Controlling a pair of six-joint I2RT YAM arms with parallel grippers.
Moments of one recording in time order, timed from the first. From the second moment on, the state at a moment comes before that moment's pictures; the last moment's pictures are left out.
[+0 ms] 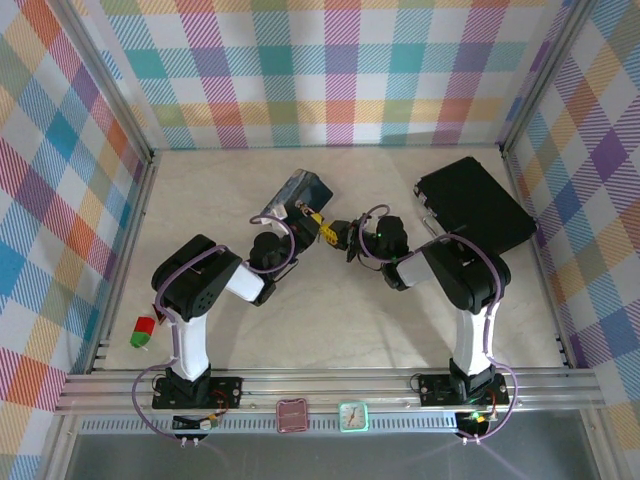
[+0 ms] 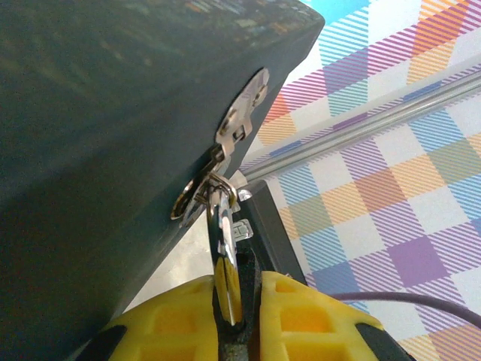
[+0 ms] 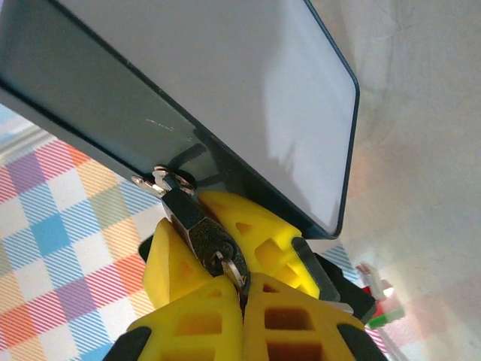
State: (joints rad) left arm -0.57 1.96 0.66 1.29 0.09 -1.11; right arm 0.53 1.96 0.75 1.12 -0.57 1.88
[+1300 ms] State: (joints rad) left arm -0.59 1.86 0.70 0.66 0.27 -0.84; right arm 0.52 1.32 0.84 -0.28 -0.14 0.43
